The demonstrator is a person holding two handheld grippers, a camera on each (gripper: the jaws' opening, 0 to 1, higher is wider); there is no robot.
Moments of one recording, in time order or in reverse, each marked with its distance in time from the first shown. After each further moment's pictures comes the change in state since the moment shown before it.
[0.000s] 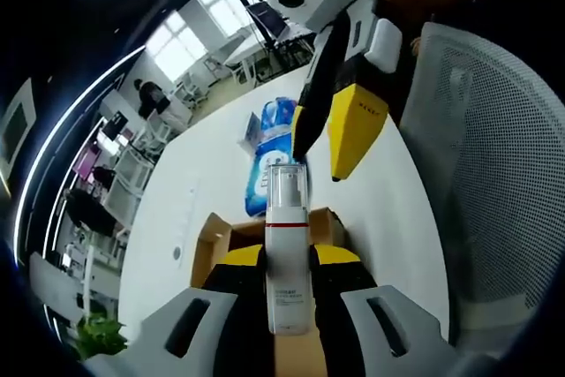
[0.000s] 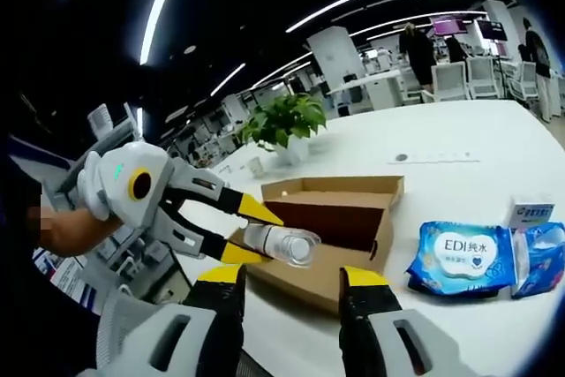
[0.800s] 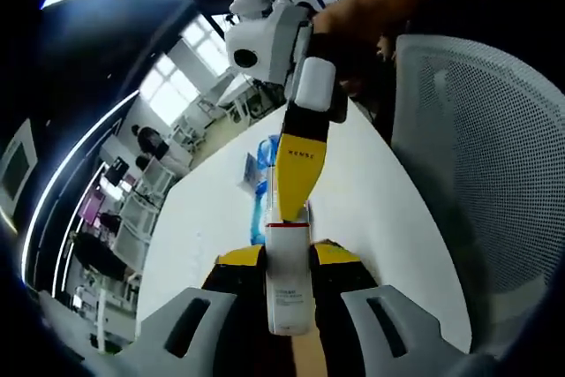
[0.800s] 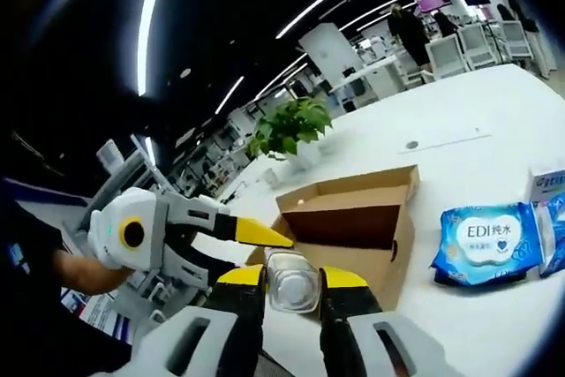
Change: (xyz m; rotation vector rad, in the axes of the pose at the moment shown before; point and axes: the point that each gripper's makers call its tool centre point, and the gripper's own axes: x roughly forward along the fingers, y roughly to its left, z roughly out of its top) left arm -0.004 -0.006 0.028 0.145 -0.165 0.012; right arm 0.006 0.008 0.012 0.170 -0.020 0.103
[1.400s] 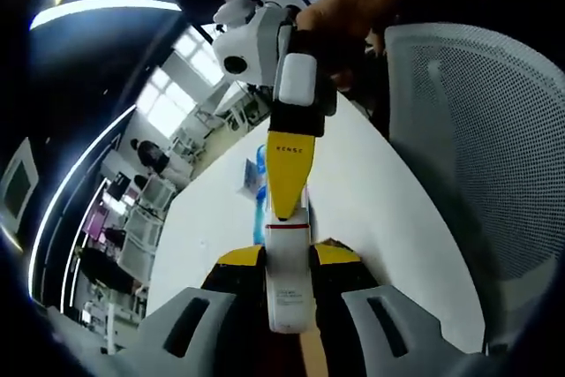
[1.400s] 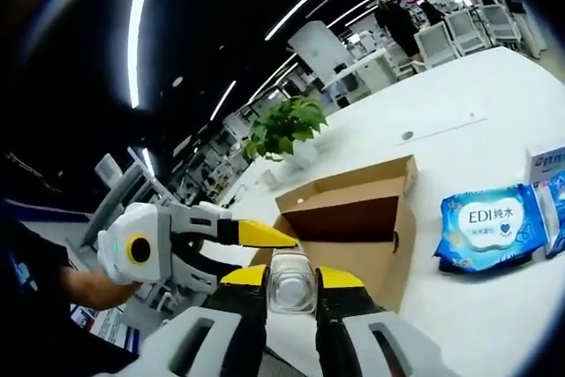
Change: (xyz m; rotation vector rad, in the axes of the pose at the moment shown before) left arm 0.004 -0.001 -0.005 0.046 -0.016 0.001; right arm 0.002 -0.001 -0.003 0.064 0.003 -0.007
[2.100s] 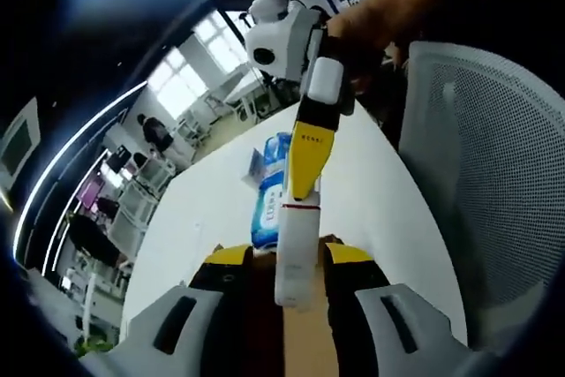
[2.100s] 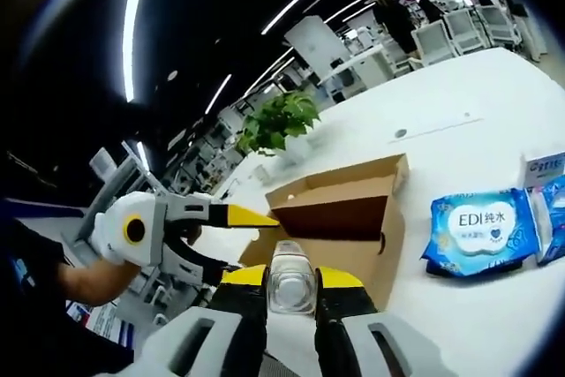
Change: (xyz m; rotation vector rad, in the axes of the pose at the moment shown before) left arm -0.006 0.007 -0.013 -0.188 0.005 0.015; right arm -0.004 -0.014 0.001 -0.035 0.032 -0.033
